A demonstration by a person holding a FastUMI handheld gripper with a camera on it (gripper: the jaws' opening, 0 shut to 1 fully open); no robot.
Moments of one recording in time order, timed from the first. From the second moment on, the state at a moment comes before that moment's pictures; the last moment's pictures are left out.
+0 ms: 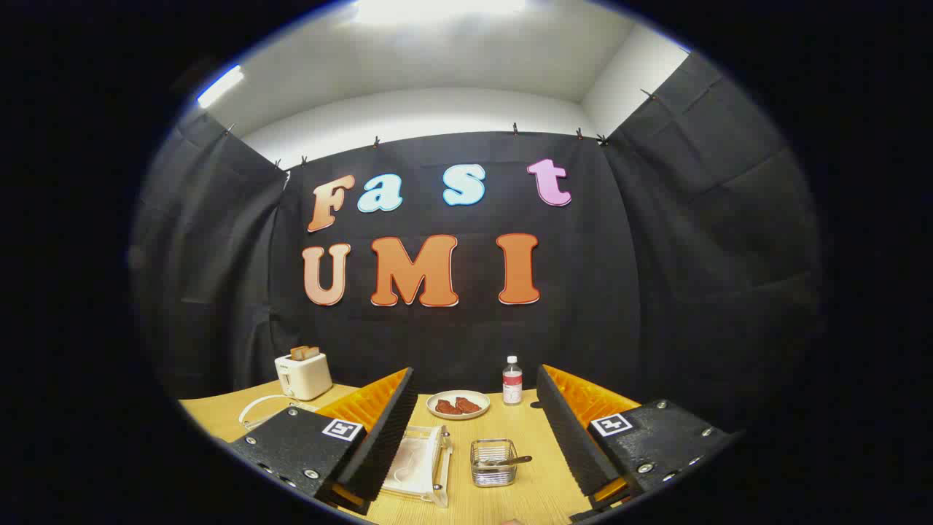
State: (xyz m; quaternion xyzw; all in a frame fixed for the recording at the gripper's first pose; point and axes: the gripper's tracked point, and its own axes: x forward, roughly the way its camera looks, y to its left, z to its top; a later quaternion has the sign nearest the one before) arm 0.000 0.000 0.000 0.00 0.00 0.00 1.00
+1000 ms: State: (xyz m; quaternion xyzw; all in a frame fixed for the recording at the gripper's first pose) arm 0.019 0.020 0.005 0.00 -0.01 0.01 1.00
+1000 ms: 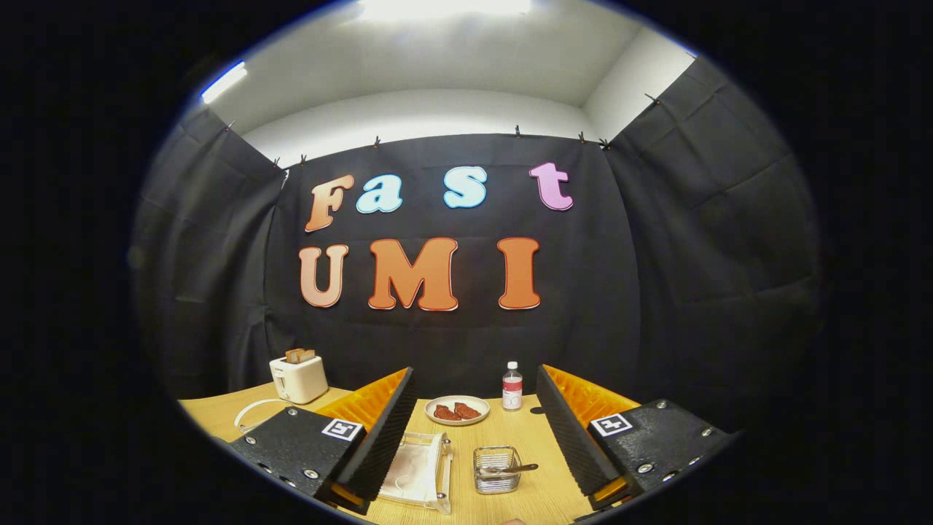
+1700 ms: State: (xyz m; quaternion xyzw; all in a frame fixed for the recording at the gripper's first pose) arm 0.075 0.123 -0.026 -0.01 0.09 0.11 0.99
